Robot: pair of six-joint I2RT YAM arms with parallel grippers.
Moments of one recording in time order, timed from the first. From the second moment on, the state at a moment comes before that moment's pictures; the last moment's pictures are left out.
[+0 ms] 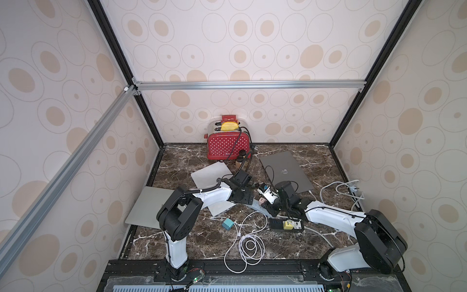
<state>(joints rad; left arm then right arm) -0.71 1.86 1.18 -0.48 -0.02 -0.45 0.73 1.42 0.71 -0.12 -0.12 -0.19</state>
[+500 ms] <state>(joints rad) -0.71 1.86 1.18 -0.47 -0.02 -0.45 0.73 1.43 0.73 -0.14 -0.14 -0.21</state>
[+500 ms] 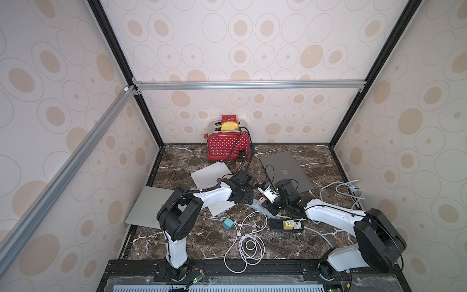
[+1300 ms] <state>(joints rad) -0.71 1.88 1.21 -0.49 -0.01 -0.45 0.76 1.39 0.70 -0.12 -0.08 -0.27</state>
